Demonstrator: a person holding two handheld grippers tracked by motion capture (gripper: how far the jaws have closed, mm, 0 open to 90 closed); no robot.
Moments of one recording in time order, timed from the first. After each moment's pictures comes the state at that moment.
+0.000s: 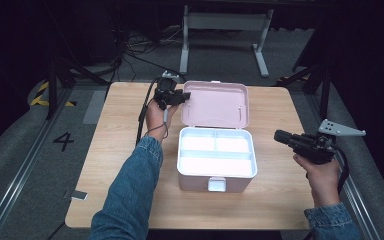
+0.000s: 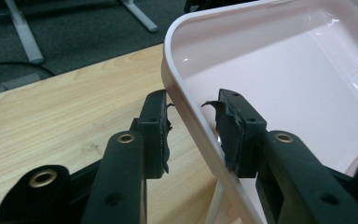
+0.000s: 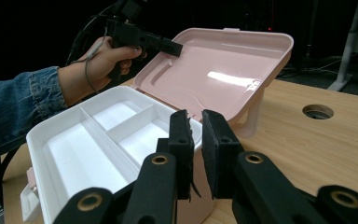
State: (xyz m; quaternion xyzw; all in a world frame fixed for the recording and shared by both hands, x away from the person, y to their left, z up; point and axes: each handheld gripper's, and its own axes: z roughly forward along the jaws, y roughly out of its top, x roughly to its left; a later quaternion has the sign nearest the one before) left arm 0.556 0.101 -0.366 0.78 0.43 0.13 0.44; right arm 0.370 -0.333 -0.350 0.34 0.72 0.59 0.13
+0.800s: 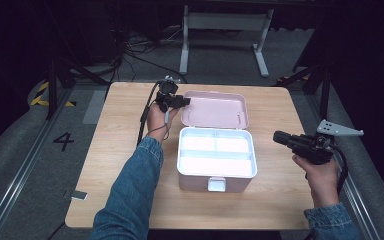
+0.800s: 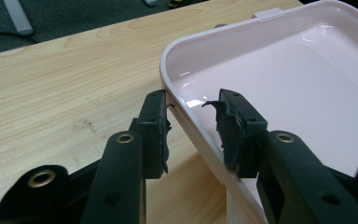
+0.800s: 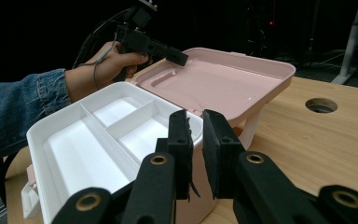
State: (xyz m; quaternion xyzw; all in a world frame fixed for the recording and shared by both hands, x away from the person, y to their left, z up) left arm 0.567 0.098 -0.386 0.79 0.44 0.10 0.41; right arm 0.371 -0.331 -0.354 0.34 0.72 0.58 0.12
